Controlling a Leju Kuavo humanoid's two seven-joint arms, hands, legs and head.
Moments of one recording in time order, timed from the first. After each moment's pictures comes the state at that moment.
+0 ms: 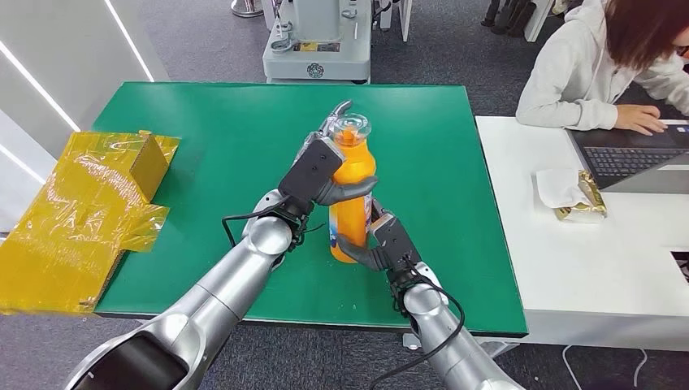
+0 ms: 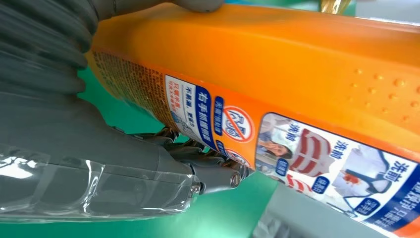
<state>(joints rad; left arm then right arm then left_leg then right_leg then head) -0.79 -0.25 -0.60 -0.59 -0.09 0.24 -0.51 -0.49 0.18 0.40 -0.78 0.12 0.02 -0.50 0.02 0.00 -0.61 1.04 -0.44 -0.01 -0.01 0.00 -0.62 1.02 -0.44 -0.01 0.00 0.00</state>
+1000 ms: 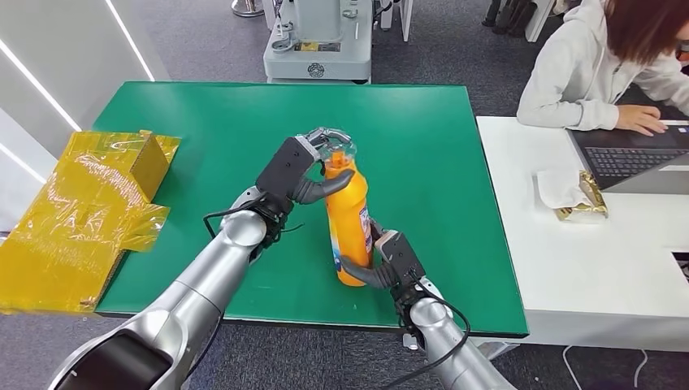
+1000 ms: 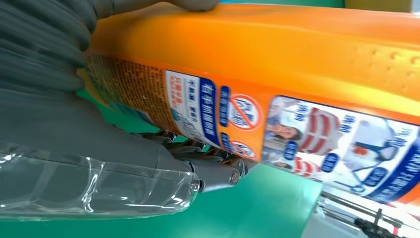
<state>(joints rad) -0.79 -0.19 -0.53 -0.57 -0.04 -0.08 -0.41 -0.45 0.15 0.42 -0.72 0.06 0.04 -0.51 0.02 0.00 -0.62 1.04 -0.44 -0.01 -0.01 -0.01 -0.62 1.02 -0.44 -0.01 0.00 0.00</state>
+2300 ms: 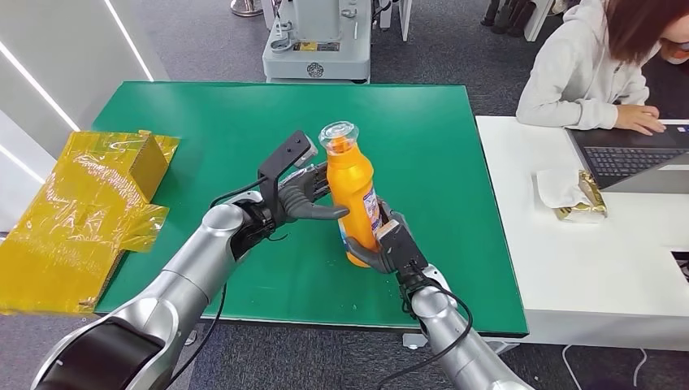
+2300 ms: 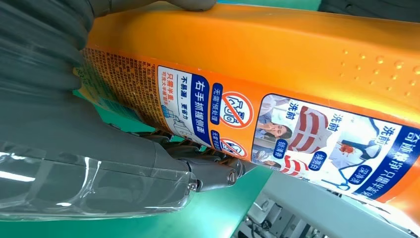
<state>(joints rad) -0.84 -0.16 -0.45 -0.44 0.22 -0.51 -0.14 -0.48 0.12 0.45 -0.79 0.13 -0.10 -0.52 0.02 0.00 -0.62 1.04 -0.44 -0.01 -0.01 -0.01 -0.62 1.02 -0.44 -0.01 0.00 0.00</state>
